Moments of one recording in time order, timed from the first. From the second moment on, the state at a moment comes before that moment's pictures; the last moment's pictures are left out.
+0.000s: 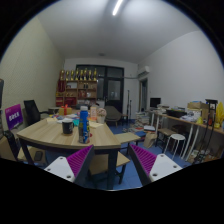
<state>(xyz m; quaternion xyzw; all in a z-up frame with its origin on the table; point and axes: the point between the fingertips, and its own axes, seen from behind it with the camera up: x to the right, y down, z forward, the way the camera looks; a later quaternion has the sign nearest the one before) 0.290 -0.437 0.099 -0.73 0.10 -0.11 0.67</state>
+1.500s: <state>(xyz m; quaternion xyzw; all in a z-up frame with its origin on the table) 0.217 -0.058 0.043 -0.71 0.11 -0.03 0.69</state>
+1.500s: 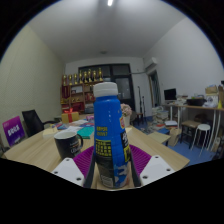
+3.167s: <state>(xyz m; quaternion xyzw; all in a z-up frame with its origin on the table) 0.216 0.033 0.088 -0.75 0.09 0.04 0.66</state>
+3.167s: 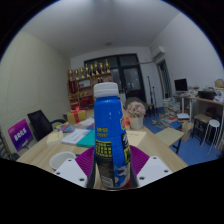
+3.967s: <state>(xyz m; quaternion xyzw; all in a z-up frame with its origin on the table) 0.225 -0.013 0.044 -0.80 0.02 -0.03 0.61</state>
